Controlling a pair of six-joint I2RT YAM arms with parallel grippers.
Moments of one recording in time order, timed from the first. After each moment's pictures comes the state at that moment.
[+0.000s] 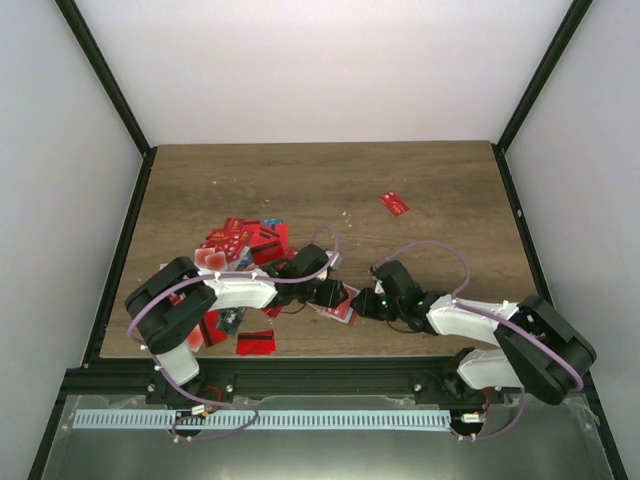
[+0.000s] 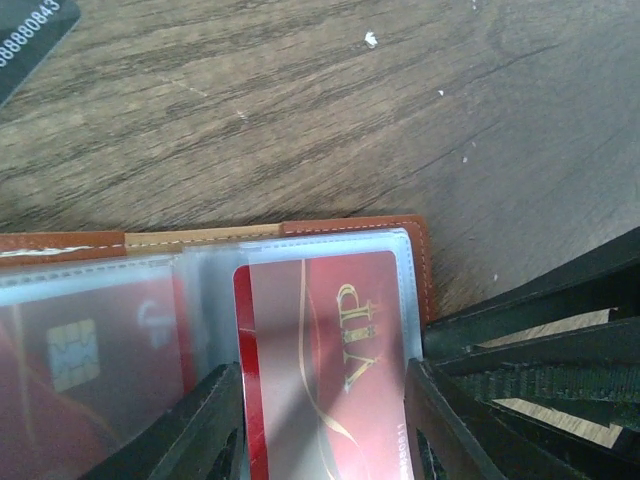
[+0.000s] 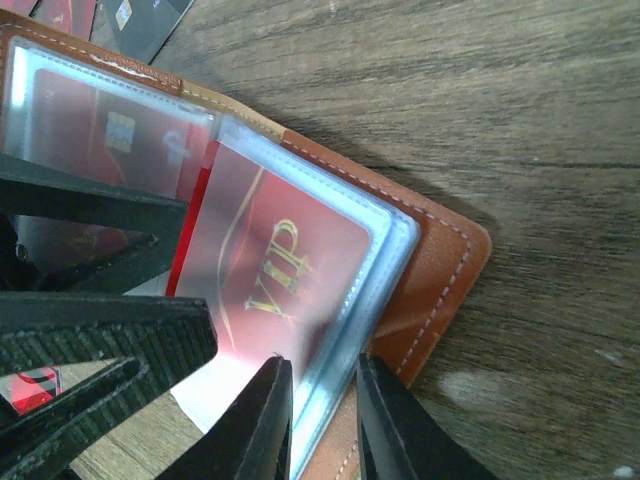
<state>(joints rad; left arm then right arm) -0.90 1.72 0.82 0.03 0.23 -0.61 0.71 1.29 0.37 0.07 -0.23 0.84</state>
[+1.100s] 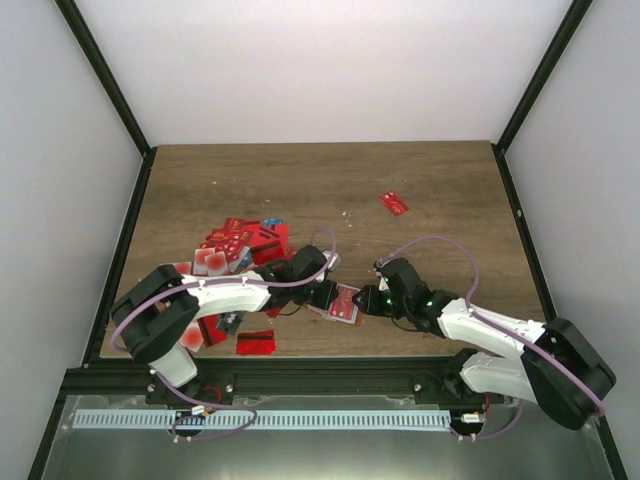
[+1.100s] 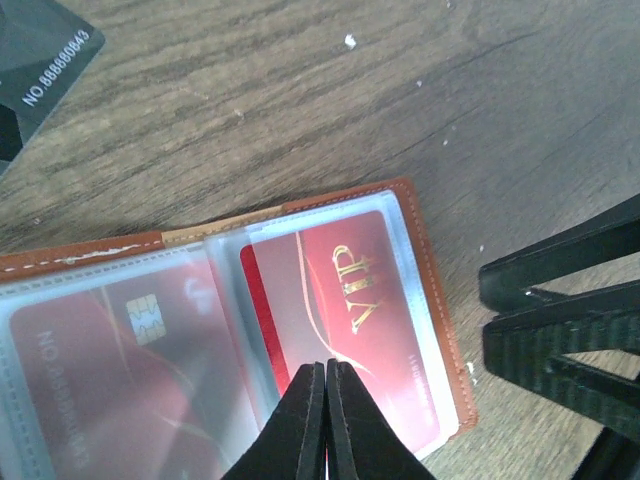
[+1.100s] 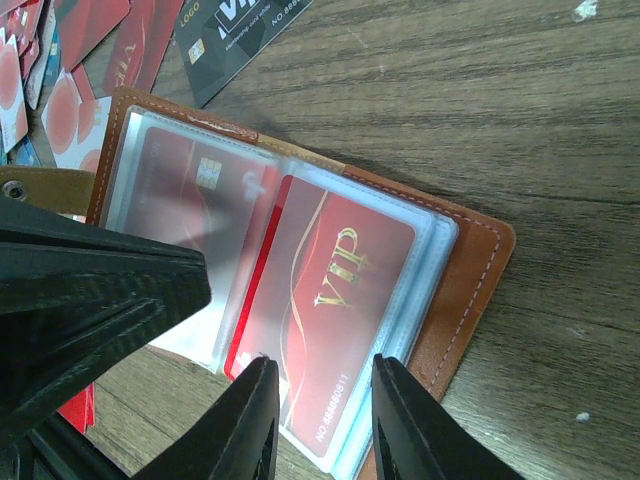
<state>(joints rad) -0.92 1.62 0.81 -0.06 0.17 -0.55 0.71 1.14 0.40 -0.07 -0.21 0.78</state>
